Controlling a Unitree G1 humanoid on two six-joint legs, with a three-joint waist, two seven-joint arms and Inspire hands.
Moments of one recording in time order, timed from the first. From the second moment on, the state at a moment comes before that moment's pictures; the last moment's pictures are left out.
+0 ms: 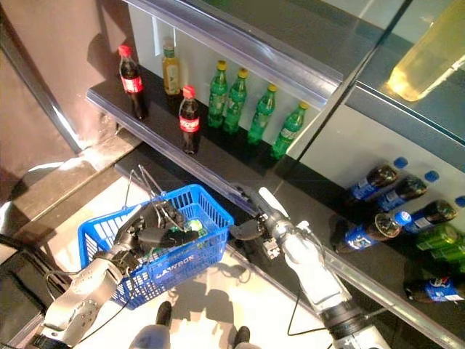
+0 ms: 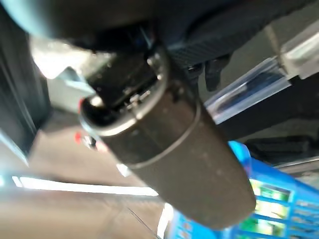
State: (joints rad) left arm 0.05 0.52 -0.21 -0.07 -0.67 0.06 -0.06; right arm -0.13 -0.47 0.26 0.02 -0.01 0.07 0.06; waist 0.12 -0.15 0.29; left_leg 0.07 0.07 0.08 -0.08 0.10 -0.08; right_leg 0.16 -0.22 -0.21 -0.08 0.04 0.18
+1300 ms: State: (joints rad) left arm 0.16 0.32 -0.04 0.90 -0.47 -0.17 0.01; right arm 0.15 -0.23 -0.13 1.04 0.51 -0.16 -0.04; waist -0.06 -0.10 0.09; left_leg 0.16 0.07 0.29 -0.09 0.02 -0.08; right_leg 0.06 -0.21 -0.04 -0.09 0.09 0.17
